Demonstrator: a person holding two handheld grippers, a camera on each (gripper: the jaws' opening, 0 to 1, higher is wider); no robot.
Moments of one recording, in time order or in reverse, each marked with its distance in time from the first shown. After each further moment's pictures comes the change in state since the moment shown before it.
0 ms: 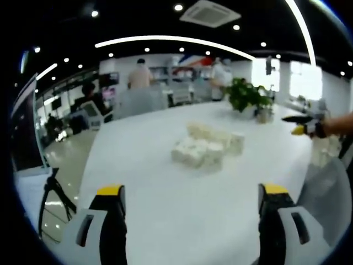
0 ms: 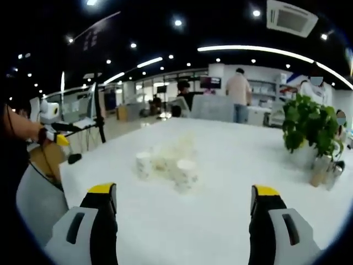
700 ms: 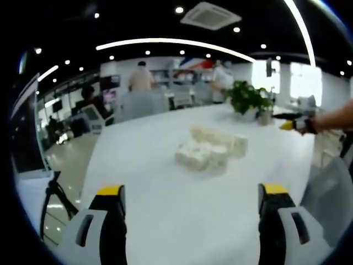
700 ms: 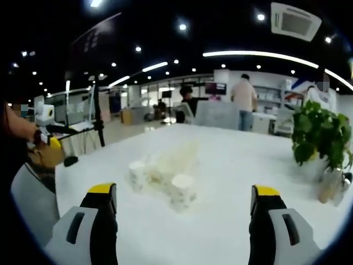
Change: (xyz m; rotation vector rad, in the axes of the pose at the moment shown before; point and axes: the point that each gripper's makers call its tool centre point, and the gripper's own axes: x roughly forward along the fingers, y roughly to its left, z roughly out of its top) left arm 0.005 0.008 0.002 0.033 -0.031 0.011; right arm 0.051 -0.010 0.012 -0.059 -0.020 0.049
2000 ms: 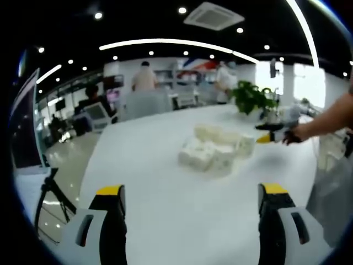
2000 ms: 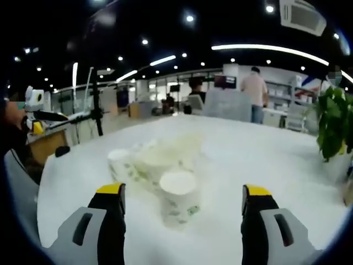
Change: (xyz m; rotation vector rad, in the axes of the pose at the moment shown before) left arm 0.016 0.006 -0.009 -0.046 0.010 0.021; right arm 0.102 -0.005 -0.050 -0.011 0.041 0.067
